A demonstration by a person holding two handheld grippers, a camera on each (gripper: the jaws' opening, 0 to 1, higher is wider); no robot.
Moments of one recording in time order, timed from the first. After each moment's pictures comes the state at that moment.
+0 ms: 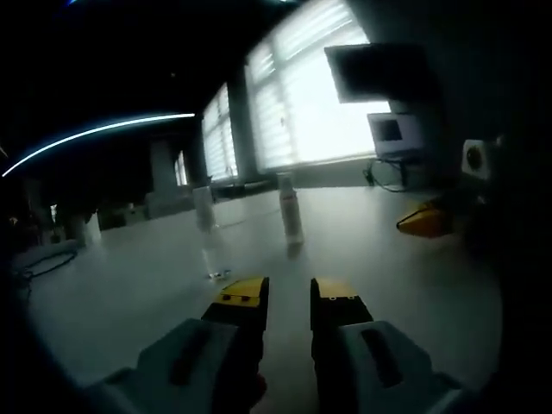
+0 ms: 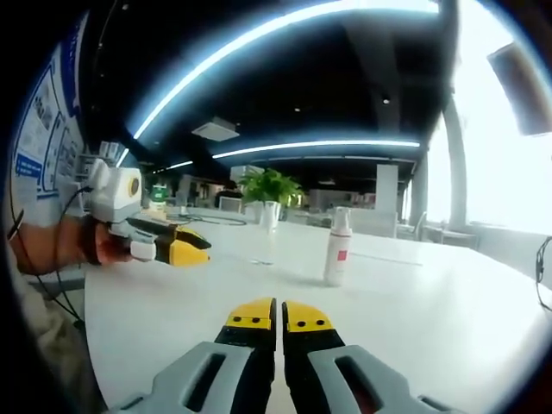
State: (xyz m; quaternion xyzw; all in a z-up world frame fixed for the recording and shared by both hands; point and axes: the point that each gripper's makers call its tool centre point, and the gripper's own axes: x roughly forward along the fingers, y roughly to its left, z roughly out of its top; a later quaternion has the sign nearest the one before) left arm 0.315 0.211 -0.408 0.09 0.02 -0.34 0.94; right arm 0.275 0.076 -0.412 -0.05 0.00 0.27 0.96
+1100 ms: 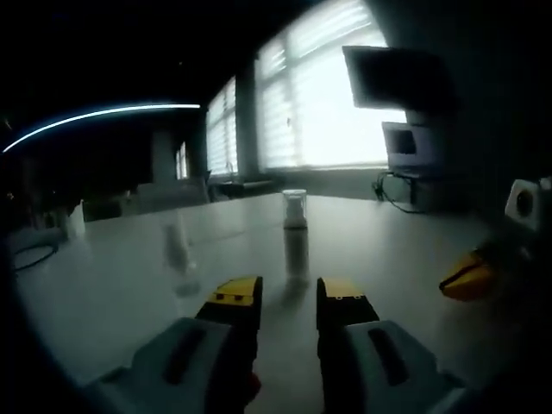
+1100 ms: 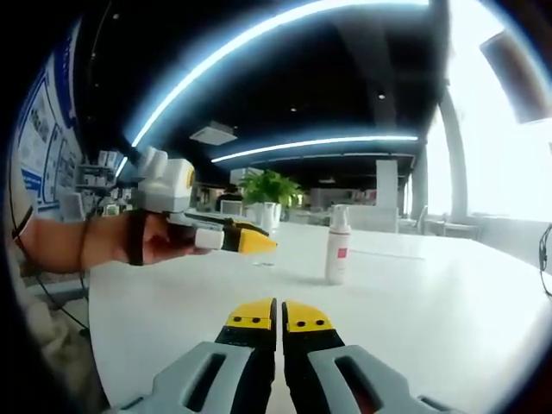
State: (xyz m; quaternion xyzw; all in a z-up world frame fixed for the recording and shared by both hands) left arm 0.389 0.164 -0.387 0.05 0.04 -0.33 0.94; right arm 0.274 0.075 -0.412 -0.03 0.01 0.28 0.96
